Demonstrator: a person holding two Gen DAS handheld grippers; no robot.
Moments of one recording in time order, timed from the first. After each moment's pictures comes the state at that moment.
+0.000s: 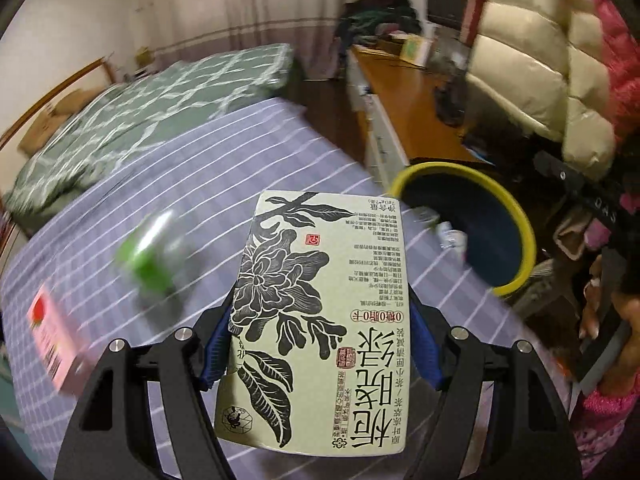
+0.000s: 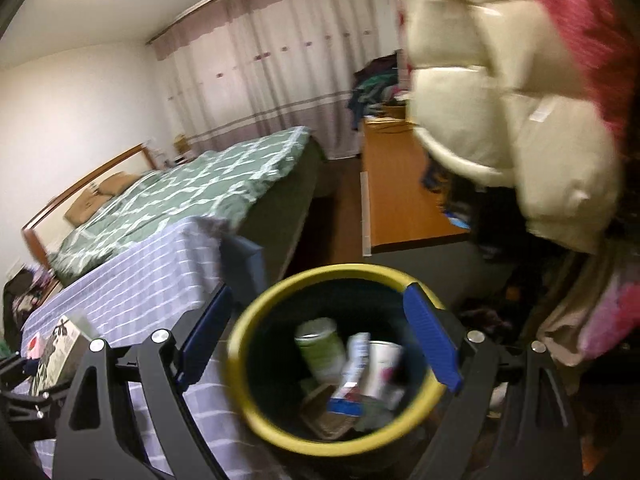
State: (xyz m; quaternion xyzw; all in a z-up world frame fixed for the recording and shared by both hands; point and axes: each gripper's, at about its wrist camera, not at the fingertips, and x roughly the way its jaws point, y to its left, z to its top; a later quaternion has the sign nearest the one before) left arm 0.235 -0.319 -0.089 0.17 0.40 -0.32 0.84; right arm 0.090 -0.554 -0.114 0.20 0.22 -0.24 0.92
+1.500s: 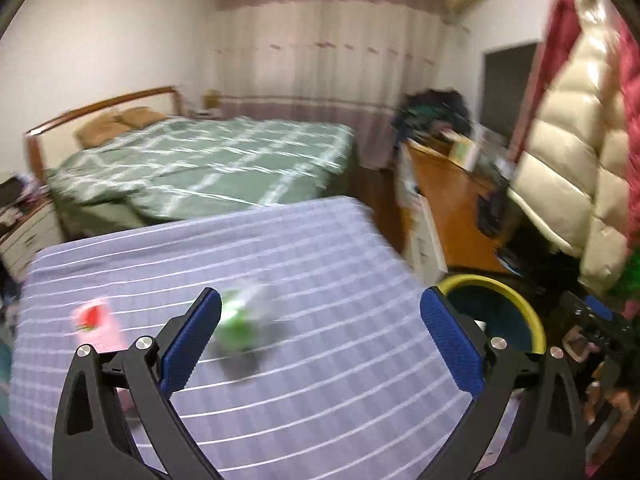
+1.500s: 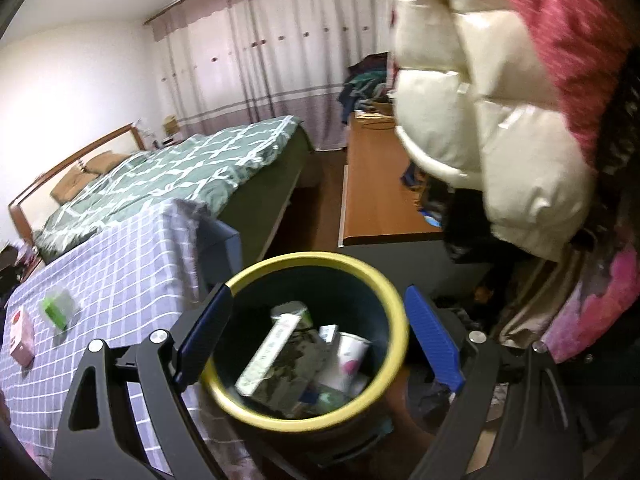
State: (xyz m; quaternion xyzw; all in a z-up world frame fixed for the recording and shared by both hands) left arm 0.247 -0.215 -0.033 0.04 0.28 -0.22 0.94; right arm 0.092 -0.532 -0.108 0.14 0.26 -0.23 0.93
